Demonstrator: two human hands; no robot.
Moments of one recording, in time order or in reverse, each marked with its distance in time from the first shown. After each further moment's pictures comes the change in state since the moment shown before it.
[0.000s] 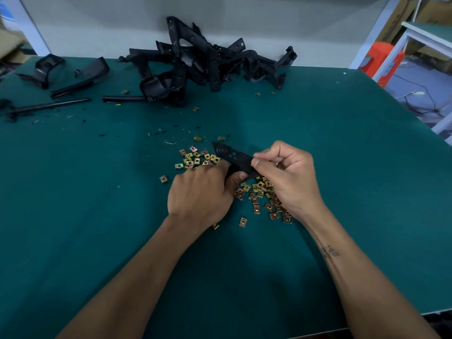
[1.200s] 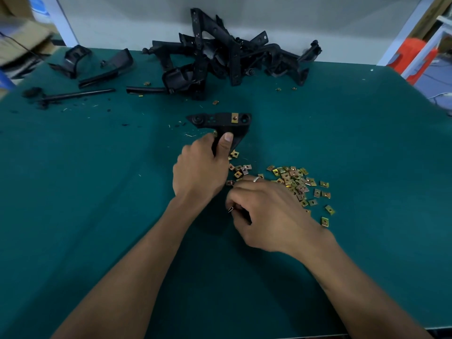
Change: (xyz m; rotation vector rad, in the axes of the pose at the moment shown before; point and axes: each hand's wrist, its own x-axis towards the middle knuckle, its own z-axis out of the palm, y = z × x) left_hand 0.018 -0.028 -0.005 -0.353 0.141 -0.433; right_hand -0.043 -0.003 0.035 -0.969 -0.581 -0.497
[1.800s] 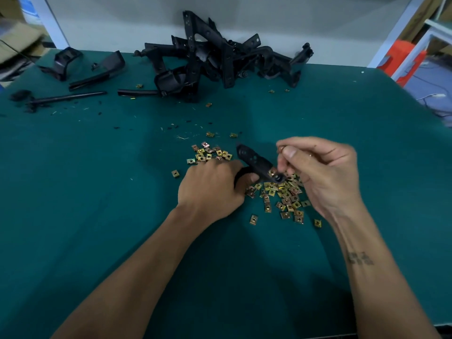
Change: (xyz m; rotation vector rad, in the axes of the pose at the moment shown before) left_hand -0.023 0.011 0.005 0.260 -0.150 0.474; right_hand -0.006 0.047 -0.051 1.085 0.596 0.279
